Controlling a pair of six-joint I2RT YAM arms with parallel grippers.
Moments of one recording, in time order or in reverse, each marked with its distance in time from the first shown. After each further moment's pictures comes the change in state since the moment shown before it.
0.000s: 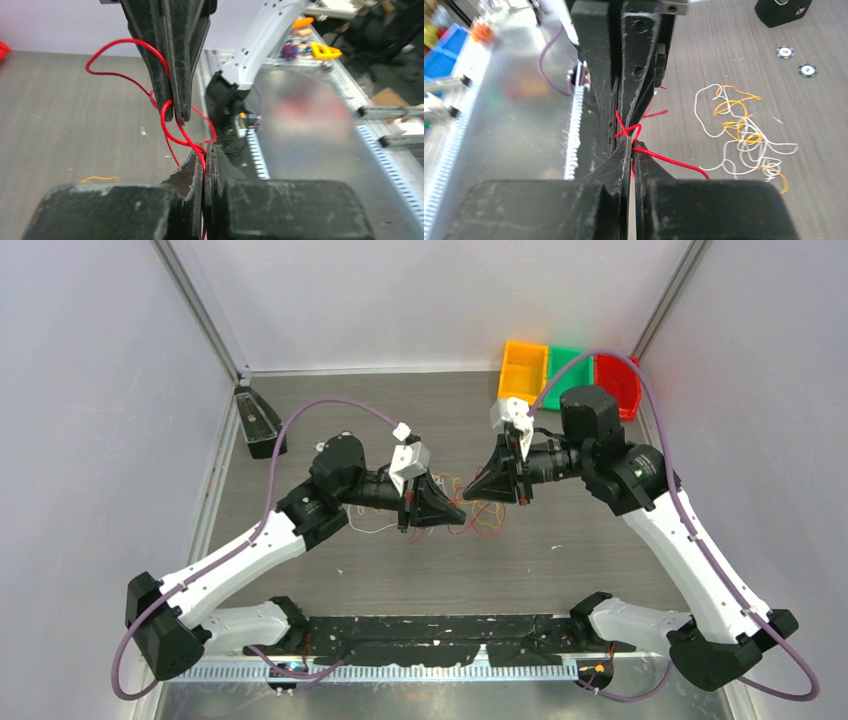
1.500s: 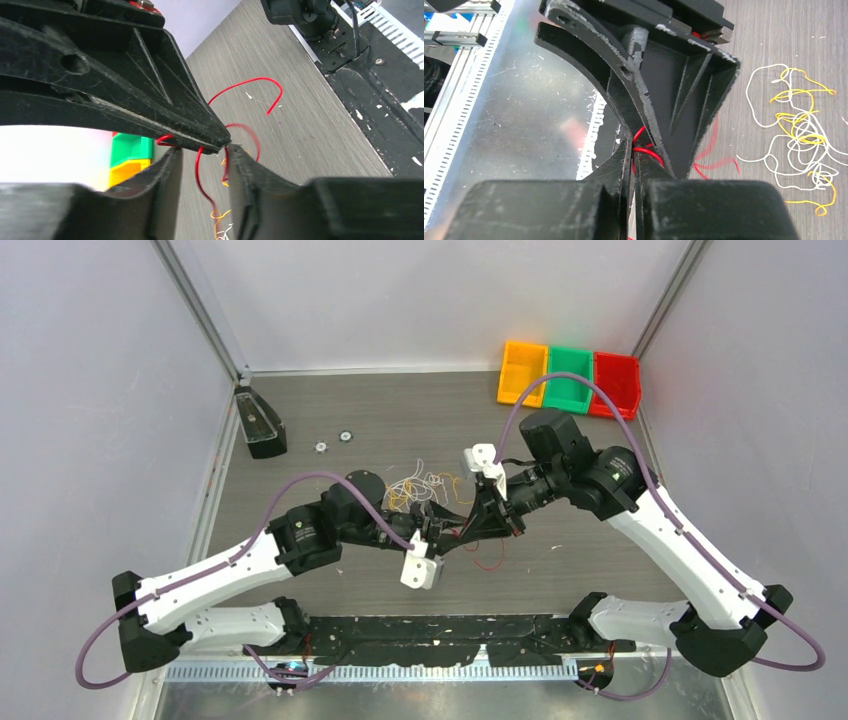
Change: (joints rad) left arm -0.283 -0.082 0.047 -0.375 -0.362 1.041; right arm 0.216 0.040 0.015 -0.288 0.049 -0.305
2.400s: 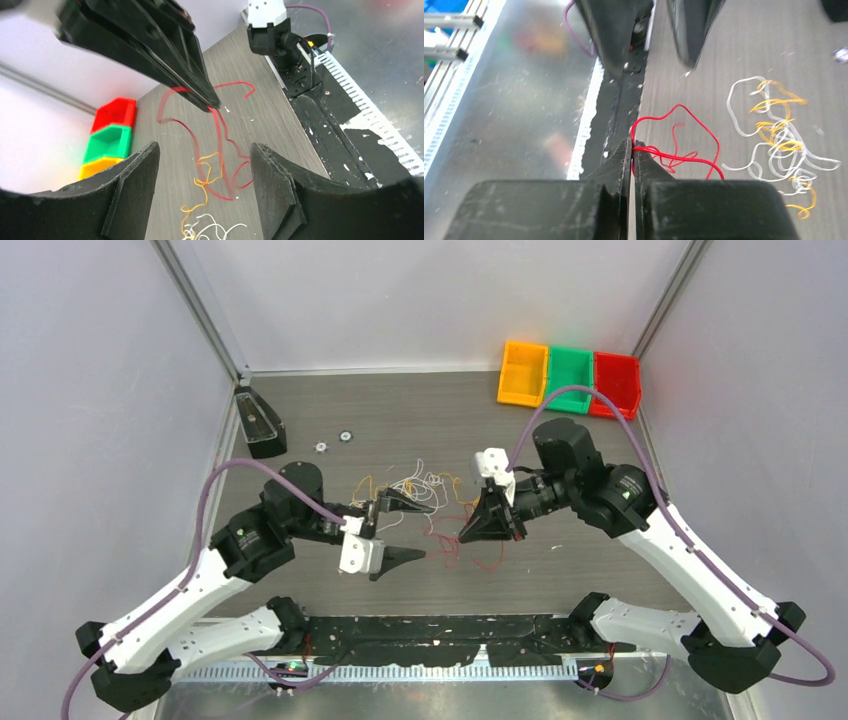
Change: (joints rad) left arm 0.187 -0.216 -0.044 -0.068 0.227 -0.265; right arm 0.005 -0.118 -0.117 0.238 0.040 0.133
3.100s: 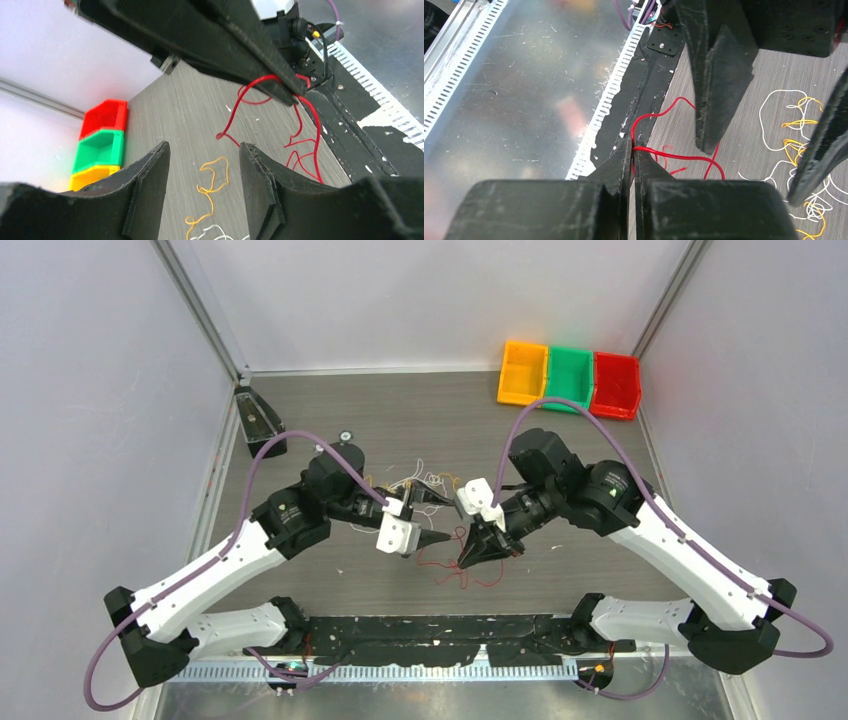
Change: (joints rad) left arm 0.011 0.217 0.116 -0.024 0.047 0.120; right arm 0.149 0.081 0.089 -0.266 0.005 -0.262
